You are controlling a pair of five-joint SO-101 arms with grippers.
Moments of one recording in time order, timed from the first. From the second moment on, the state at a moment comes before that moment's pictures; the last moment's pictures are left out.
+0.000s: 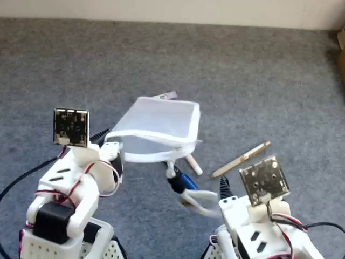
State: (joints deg) left arm 10.3 -79.6 51.6 67.0 17.1; right arm -16.7 -85.6 31.3 100.2 12.4
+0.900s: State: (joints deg) left arm -8.0 -74.0 25.3 88.5 4.4; right arm 2.4 -85.5 51.6 91.6 12.4
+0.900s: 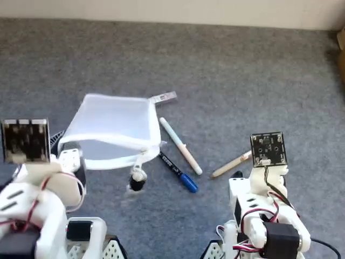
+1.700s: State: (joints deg) left arm -26.0 -45.8 14.5 97.0 3.4; right arm 2.4 -62.3 47.5 89.2 8.5
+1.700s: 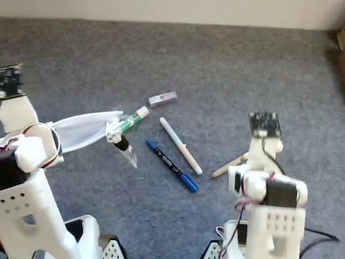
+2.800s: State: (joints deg) left arm -27.4 -45.8 14.5 97.0 4.4; right arm 12.0 -9.6 22.8 71.0 -12.1
